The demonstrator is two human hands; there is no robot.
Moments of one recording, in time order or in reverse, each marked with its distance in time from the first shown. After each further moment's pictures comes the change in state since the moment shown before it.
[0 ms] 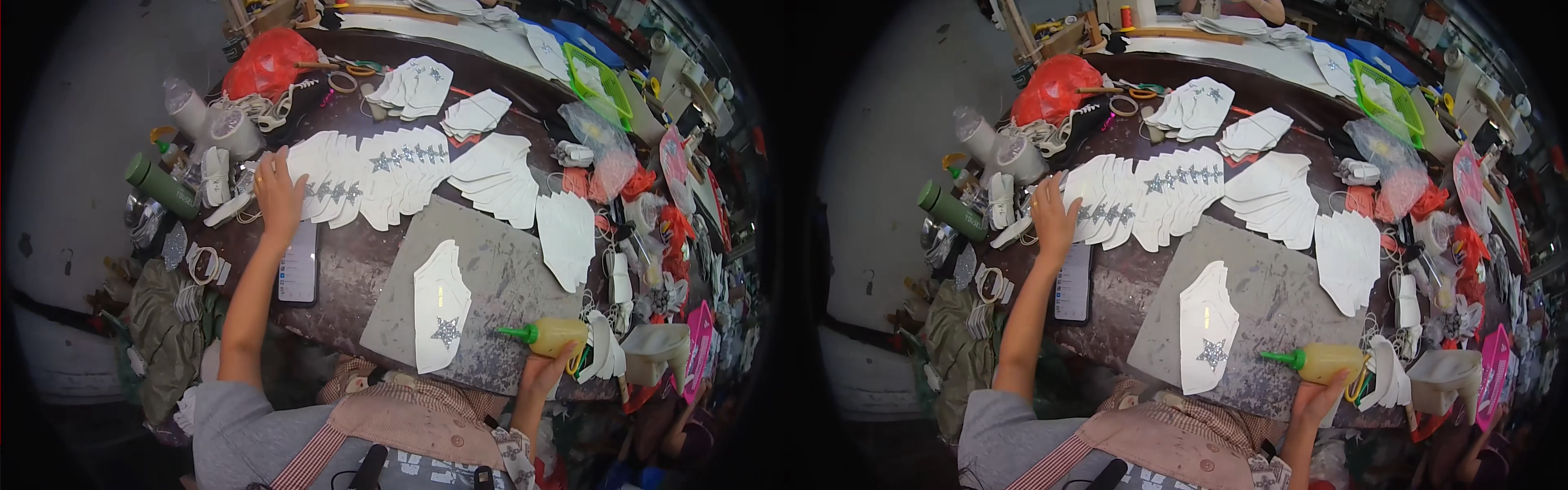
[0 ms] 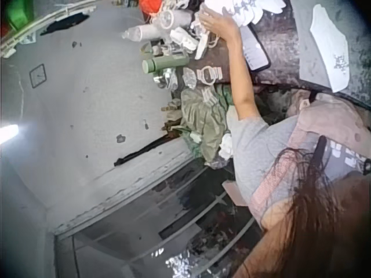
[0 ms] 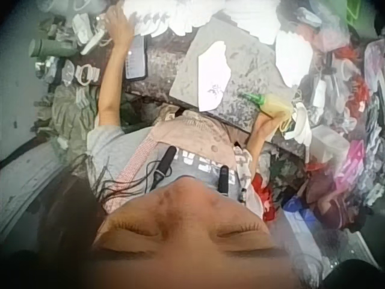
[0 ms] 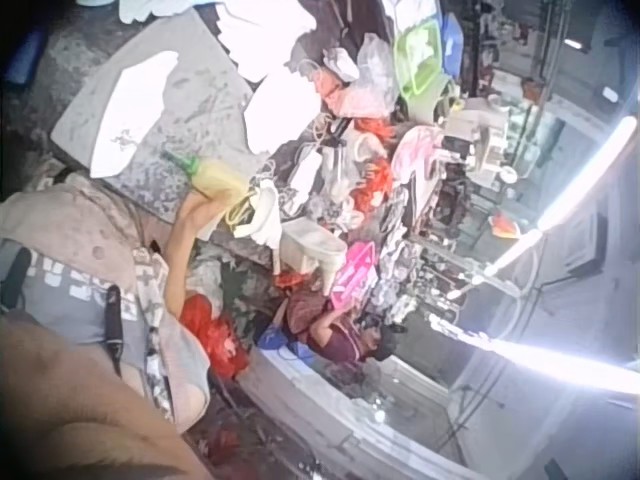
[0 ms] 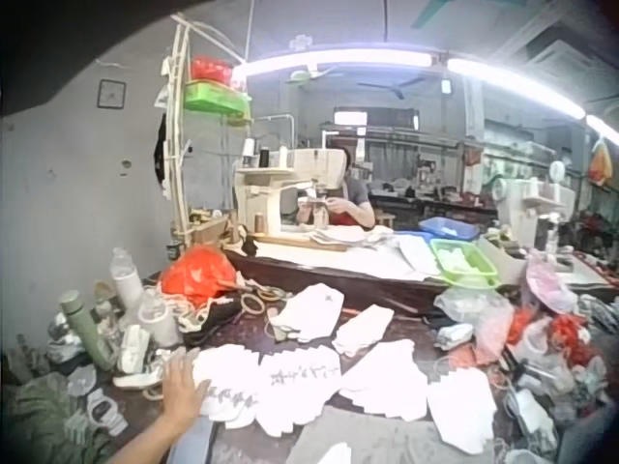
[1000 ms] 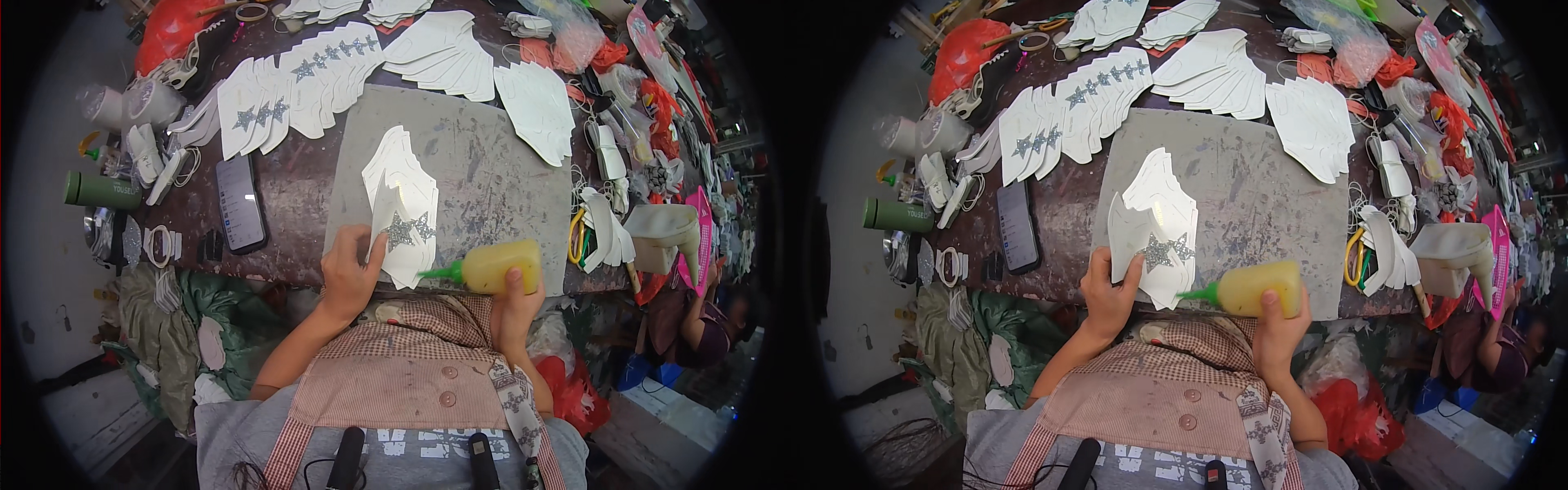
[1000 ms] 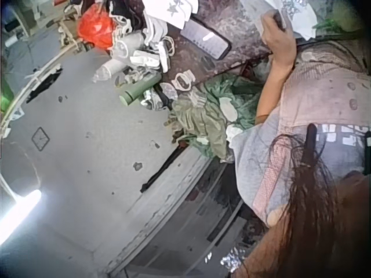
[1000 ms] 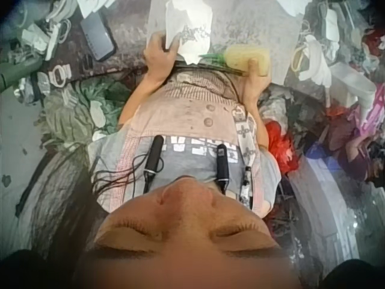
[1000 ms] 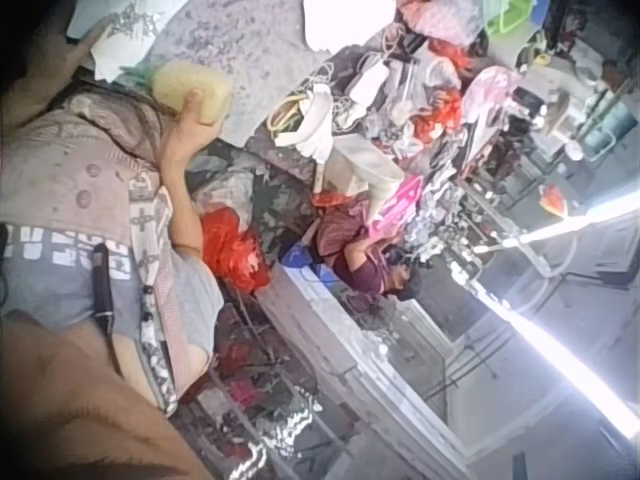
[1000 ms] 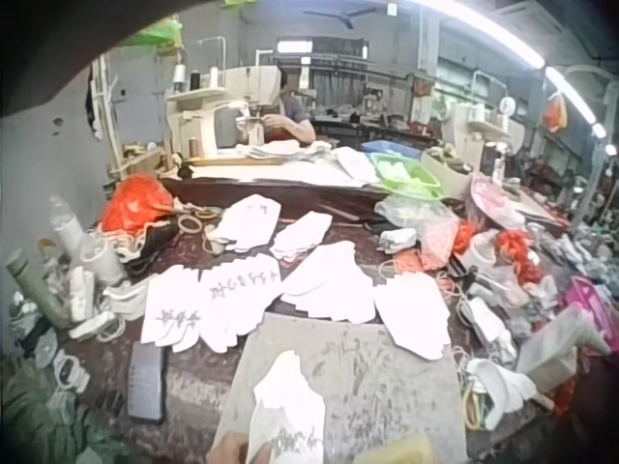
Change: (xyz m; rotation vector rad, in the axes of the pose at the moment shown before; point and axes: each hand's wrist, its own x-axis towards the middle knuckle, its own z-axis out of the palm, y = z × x) left_hand -0.179 0.207 -0.093 -0.727 -0.381 -0.177; right_hand -0.091 -0.004 0.035 -0.415 -0.005 0.098
